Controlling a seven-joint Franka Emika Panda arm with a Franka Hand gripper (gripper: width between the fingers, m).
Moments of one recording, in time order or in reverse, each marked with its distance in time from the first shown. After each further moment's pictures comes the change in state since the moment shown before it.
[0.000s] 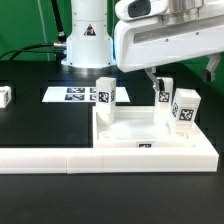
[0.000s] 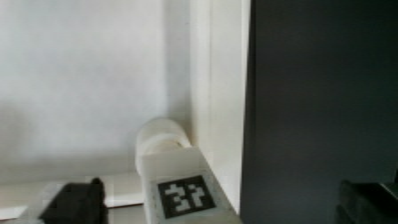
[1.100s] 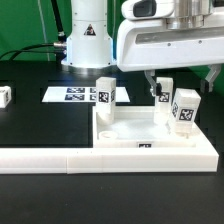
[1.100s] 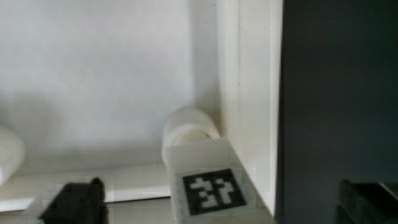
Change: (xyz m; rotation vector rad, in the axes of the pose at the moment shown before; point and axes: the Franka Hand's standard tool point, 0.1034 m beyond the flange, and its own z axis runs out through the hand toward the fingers) arm 0.011 0.012 0.012 -0.107 0.022 0.010
